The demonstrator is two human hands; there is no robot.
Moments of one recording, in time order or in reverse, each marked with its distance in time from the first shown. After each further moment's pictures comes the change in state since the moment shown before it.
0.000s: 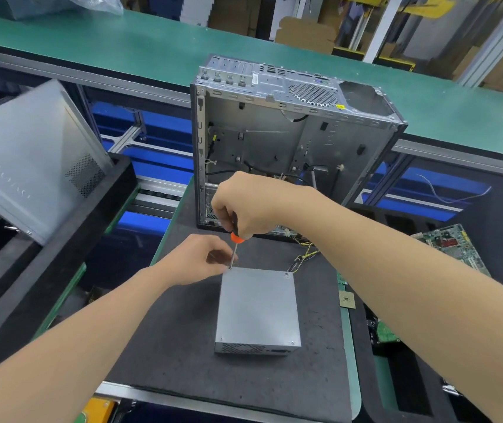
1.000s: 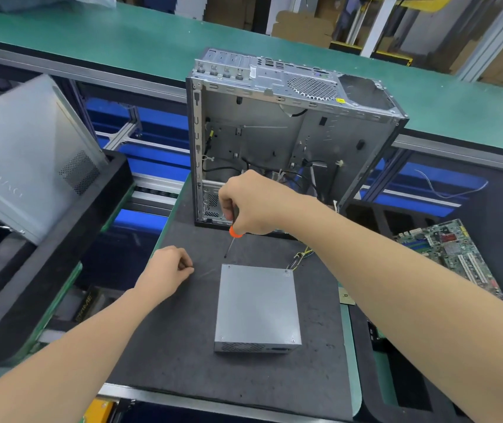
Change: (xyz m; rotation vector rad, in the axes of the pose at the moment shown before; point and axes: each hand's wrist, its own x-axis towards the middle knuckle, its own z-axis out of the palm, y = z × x) left_hand -0.020 -0.065 0.016 0.281 0.242 -0.340; right_hand 0.000 0.005 0.018 0.179 0.099 0.153
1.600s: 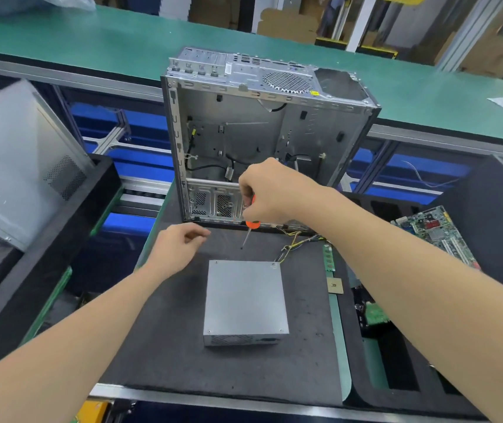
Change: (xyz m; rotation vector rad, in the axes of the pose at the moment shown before) left_hand 0.008 0.066 -0.021 -0.355 0.074 0.032; right_hand -0.036 0.035 -0.007 0.017 0.097 0.181
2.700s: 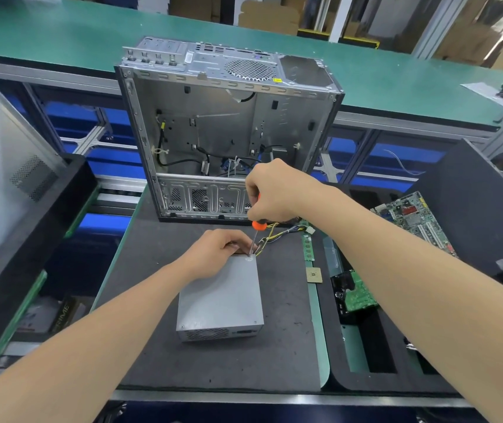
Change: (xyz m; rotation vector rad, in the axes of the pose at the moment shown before) left_hand -0.004 0.062 0.079 -0.094 -0.434 0.318; right_hand -0.031 0.050 0.005 0.043 -0.043 0.104
